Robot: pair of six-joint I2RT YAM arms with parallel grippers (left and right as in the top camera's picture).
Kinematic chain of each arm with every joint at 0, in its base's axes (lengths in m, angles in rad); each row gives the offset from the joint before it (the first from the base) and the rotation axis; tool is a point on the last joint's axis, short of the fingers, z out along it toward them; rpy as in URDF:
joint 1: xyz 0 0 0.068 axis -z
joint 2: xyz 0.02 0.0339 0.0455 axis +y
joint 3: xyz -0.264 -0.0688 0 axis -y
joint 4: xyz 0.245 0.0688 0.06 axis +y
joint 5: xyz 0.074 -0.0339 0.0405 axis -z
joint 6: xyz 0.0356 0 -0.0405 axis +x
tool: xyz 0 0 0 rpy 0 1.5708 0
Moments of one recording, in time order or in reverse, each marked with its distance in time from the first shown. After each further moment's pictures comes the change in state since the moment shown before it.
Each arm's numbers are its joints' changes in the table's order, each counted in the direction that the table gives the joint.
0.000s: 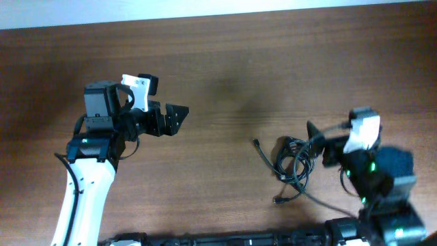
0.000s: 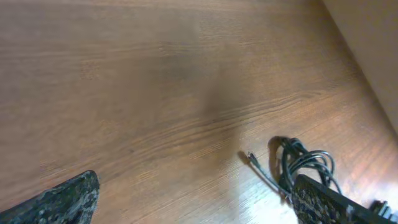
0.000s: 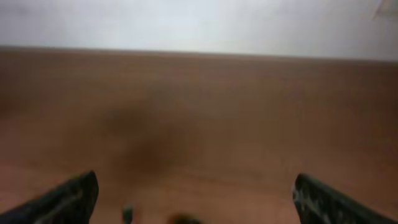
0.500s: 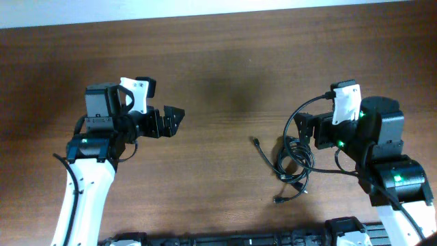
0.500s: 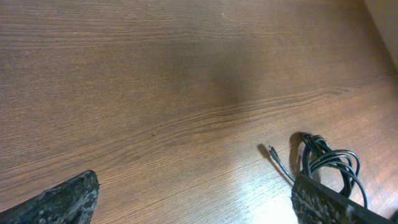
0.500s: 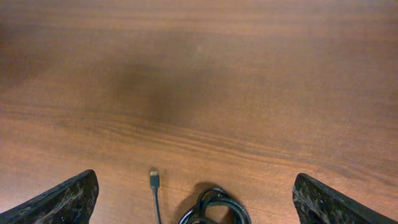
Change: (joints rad) left arm 0.000 0.000 0.000 0.051 -0.092 0.001; right arm 0.000 0.325 0.192 0.152 -0.122 0.007
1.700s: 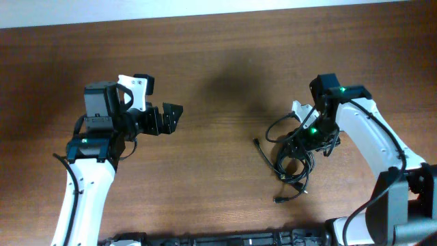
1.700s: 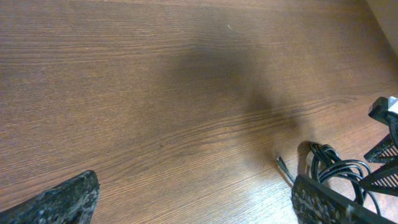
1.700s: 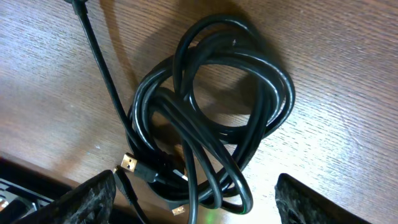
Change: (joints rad) left arm 0.000 0.000 0.000 -0.042 -0.025 0.000; right arm 0.000 0.724 0.145 0.428 0.005 -0.268
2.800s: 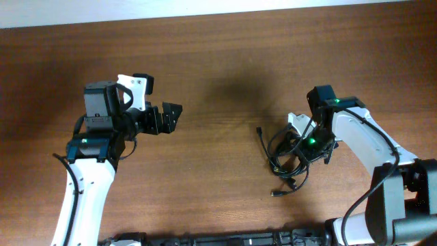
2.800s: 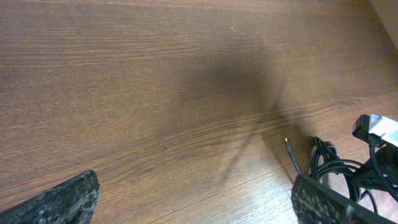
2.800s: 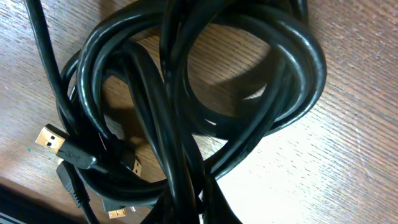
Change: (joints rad) left arm 0.000 0.000 0.000 -0.007 -0.011 0.000; right arm 0.000 0.005 -0.137 -0.140 0.048 -0.134
